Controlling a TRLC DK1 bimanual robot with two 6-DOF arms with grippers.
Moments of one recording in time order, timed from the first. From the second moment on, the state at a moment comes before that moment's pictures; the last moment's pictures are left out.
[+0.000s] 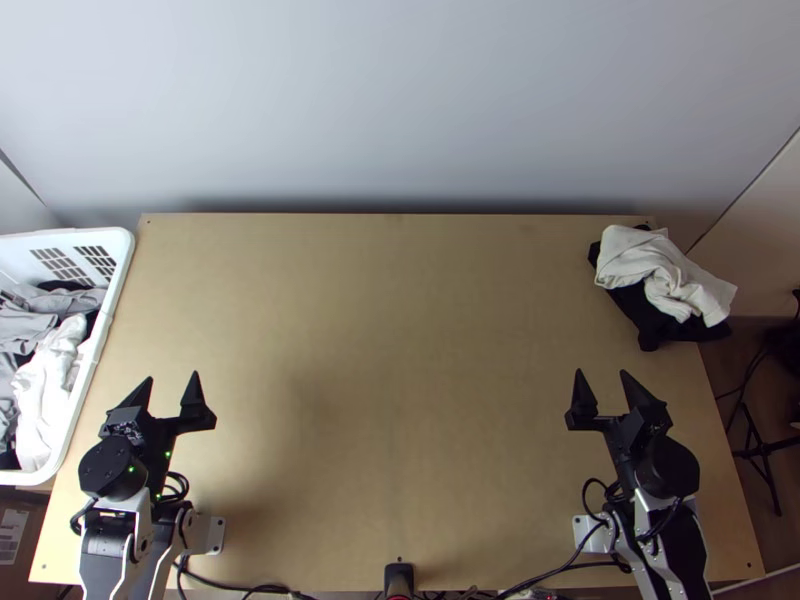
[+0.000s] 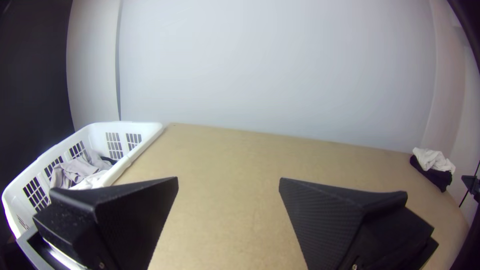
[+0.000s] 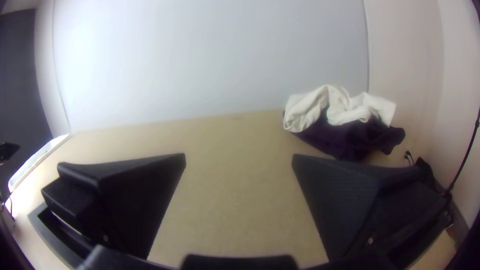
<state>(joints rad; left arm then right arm) -0.03 0.00 0.23 -0.40 -0.17 -0.12 0.23 0.00 0.09 -0.23 0.17 0.18</state>
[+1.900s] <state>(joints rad) 0.18 0.59 0.71 -0.43 -0.21 0.12 0.44 0.02 0.11 -0.15 0.41 0.07</state>
